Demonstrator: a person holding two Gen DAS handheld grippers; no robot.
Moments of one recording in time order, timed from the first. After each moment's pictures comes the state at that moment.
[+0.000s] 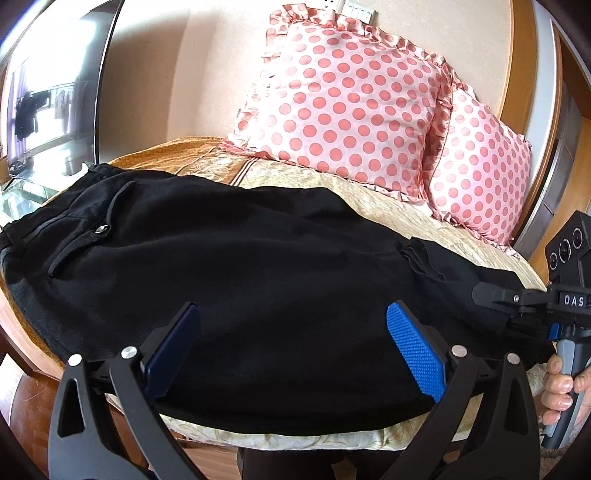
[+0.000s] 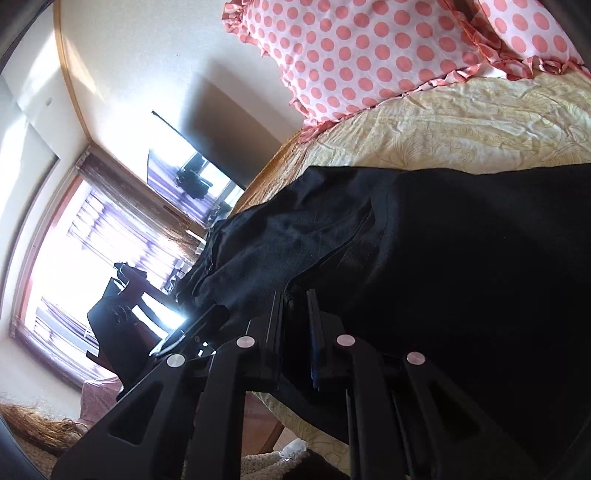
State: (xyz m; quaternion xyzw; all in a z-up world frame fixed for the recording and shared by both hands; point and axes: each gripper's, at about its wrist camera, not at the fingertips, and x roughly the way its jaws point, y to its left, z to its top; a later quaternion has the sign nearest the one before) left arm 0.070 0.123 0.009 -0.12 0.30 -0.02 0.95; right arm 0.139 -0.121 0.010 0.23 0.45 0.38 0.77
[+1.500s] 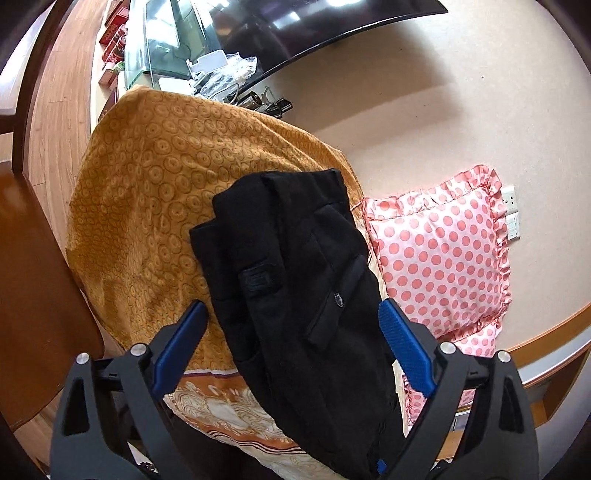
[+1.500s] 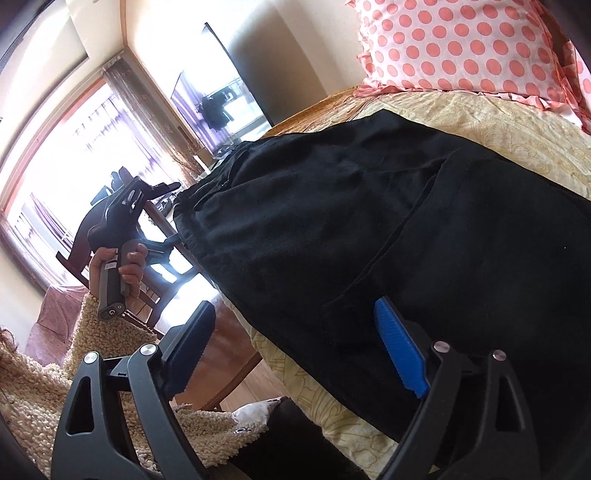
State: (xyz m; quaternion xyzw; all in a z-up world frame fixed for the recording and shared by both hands) left arm 0.015 0.358 -0.026 -0.54 0.25 0.07 0.80; right arm 0.094 -0.065 0.009 0.06 0.44 0.46 0.77
